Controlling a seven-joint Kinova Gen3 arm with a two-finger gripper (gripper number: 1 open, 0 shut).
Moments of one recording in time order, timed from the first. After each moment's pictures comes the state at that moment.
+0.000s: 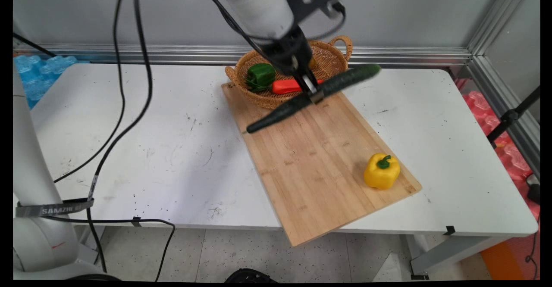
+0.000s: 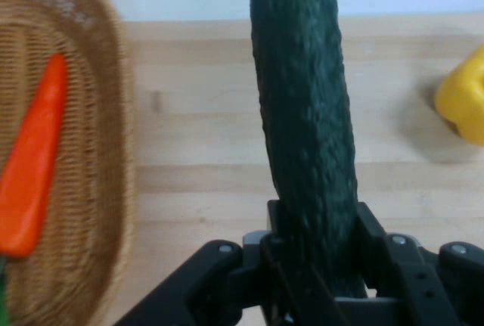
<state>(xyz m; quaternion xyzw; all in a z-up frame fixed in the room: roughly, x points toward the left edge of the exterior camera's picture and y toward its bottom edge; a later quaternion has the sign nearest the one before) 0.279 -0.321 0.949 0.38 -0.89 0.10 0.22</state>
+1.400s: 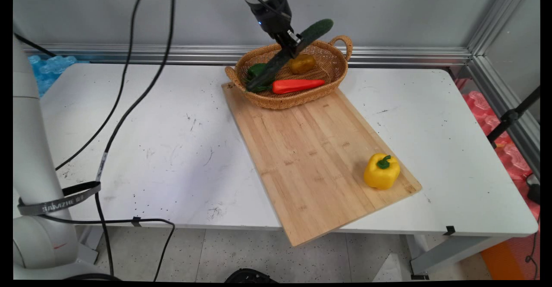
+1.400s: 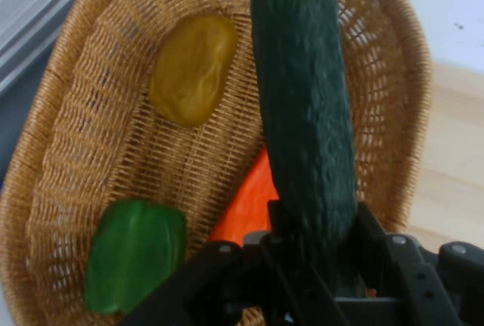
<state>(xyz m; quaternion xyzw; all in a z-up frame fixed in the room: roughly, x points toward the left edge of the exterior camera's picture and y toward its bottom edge) 0.337 -0.440 0.937 0.52 -0.82 0.14 0.18</state>
